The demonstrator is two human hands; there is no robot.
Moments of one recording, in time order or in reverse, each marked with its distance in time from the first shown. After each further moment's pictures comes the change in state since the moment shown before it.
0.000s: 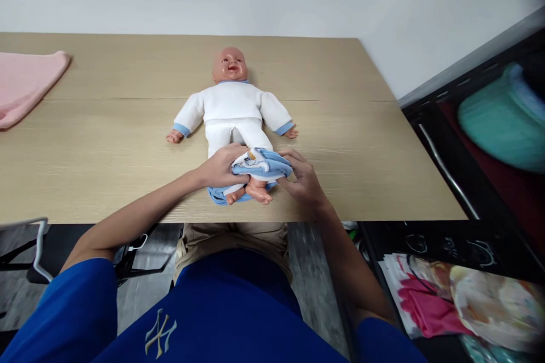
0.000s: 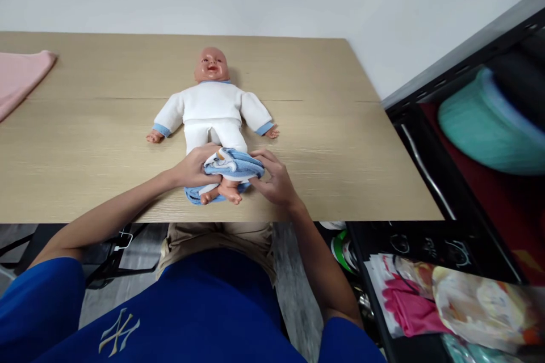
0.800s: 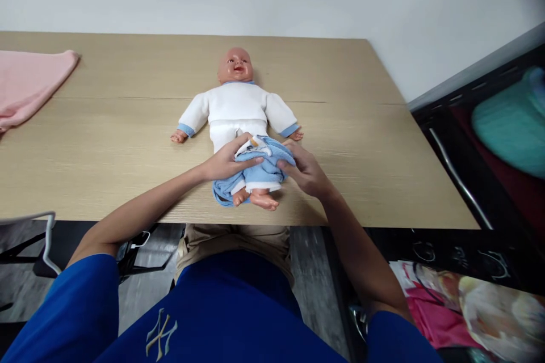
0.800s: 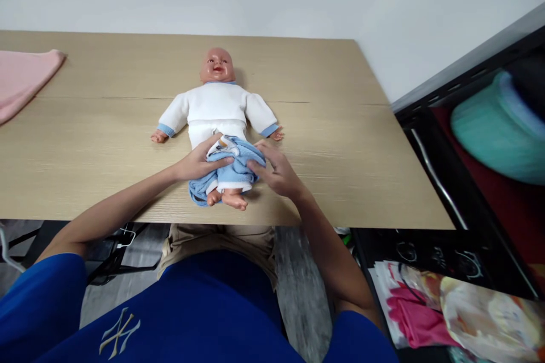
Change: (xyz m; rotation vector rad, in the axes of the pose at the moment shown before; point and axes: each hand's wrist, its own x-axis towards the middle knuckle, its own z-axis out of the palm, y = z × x) left_hand 0.012 0.009 0.000 -0.248 0.089 -0.259; right_hand 0.039 -0.008 -0.014 0.184 -0.137 0.131
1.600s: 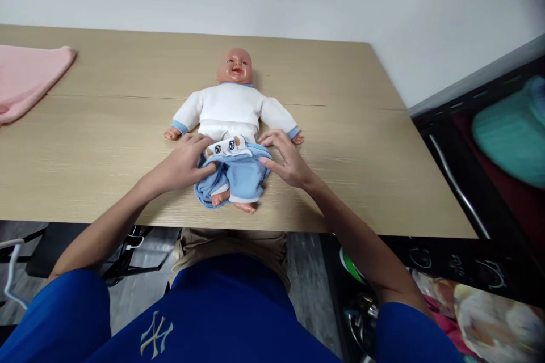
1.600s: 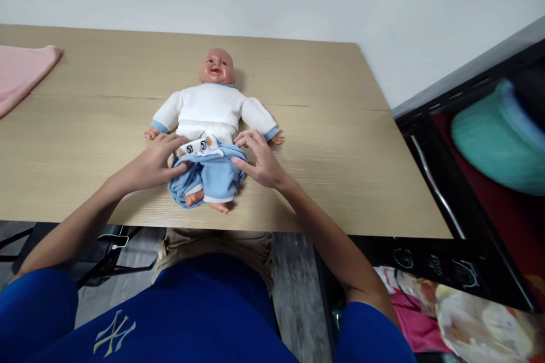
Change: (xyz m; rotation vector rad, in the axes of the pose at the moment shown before) left_hand -0.061 0.036 -0.071 0.717 0.007 -0.226; right_hand 0.041 0.017 0.016 -0.137 -0.055 -0.140
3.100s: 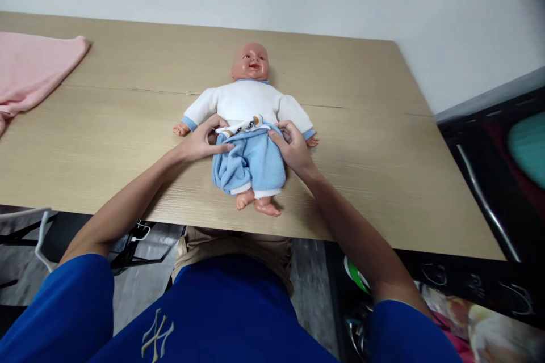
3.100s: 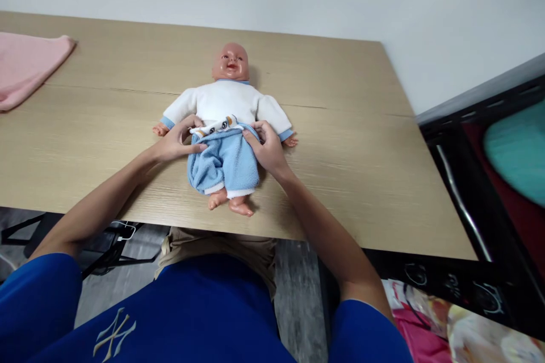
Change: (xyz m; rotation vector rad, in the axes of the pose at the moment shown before) left_hand 0.057 -0.078 0.039 -0.674 0.147 0.081; right_hand 0.037 0.046 0.030 0.325 0.252 0.300
